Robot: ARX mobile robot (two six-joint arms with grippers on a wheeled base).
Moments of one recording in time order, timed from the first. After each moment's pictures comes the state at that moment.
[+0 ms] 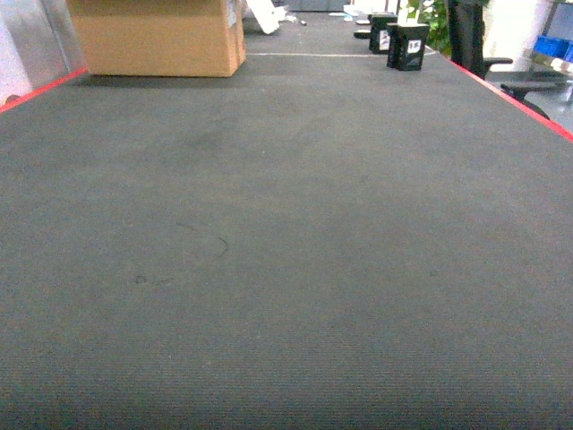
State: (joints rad) left arm 0.00 0.24 0.09 0.15 0.00 0.01; right arm 0.09 0.22 0.09 0.13 0.08 -0.01
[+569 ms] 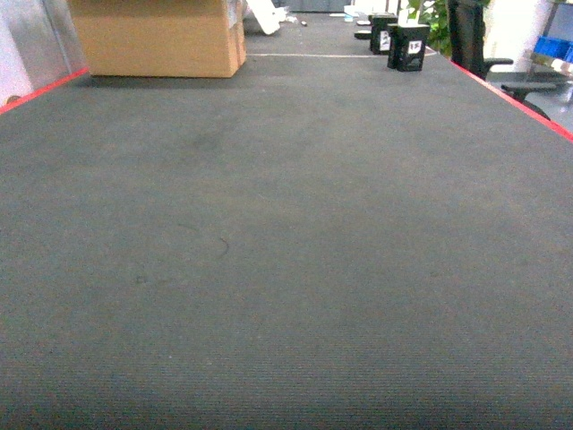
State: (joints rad) left arm 0.00 0.01 0.01 -0.02 0.00 0.00; right arm 0.00 0.01 0.01 -0.01 0.00 -0.01
